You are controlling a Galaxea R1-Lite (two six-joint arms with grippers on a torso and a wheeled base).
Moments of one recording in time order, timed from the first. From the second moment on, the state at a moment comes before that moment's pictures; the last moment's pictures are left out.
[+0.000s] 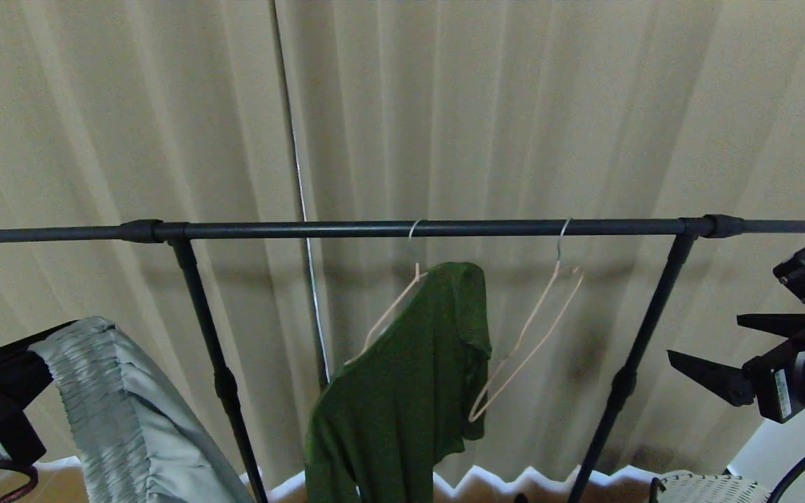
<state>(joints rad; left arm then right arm) -0.02 0.95 -0.31 -0.56 -0.25 0.22 0.13 1.22 -0.60 -0.11 0.04 -0.23</state>
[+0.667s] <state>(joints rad) -0.02 0.95 -0.35 -0.46 -0.25 0.22 0.23 1.36 -0.62 -0.29 0.03 -0.16</state>
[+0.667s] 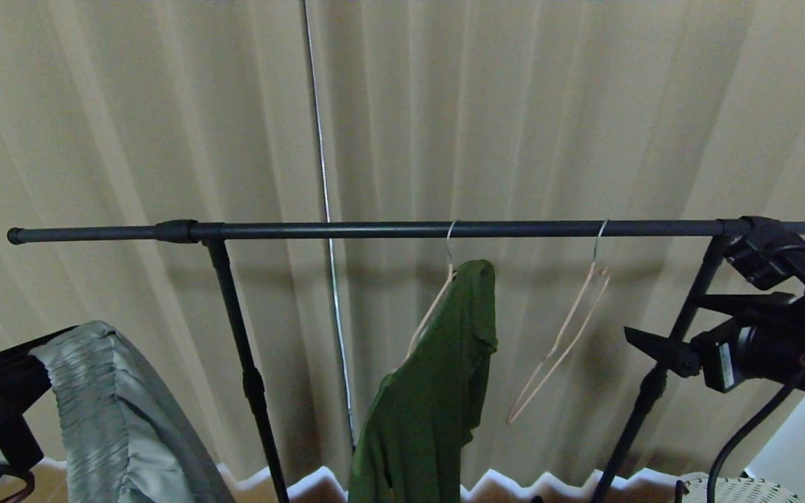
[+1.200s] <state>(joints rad) -0.02 0.94 -0.52 -0.16 -0.26 0.13 0.39 1.59 -0.76 -0.30 -0.13 0.03</state>
